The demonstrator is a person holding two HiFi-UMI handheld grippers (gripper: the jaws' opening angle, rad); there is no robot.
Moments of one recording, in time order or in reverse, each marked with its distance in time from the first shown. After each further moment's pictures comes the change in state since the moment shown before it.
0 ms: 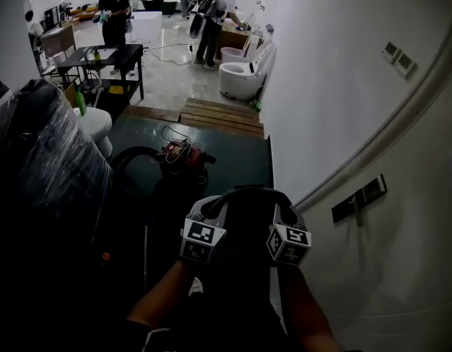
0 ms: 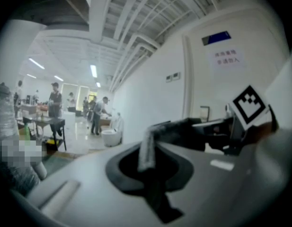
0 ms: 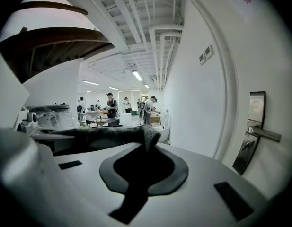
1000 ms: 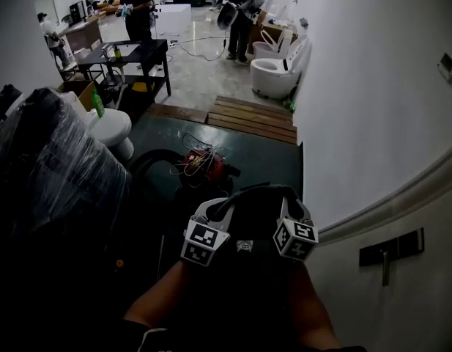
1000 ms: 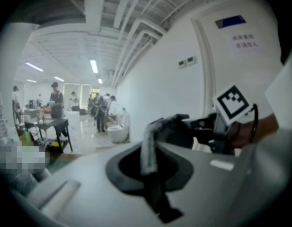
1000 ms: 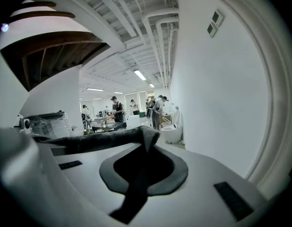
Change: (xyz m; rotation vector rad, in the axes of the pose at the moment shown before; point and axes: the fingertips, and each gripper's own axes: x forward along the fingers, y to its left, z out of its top) left arm 0.118 0.108 -0.016 0.055 0.126 0.063; right arm 0.206 0.000 0.009 0.082 -0.003 0.130
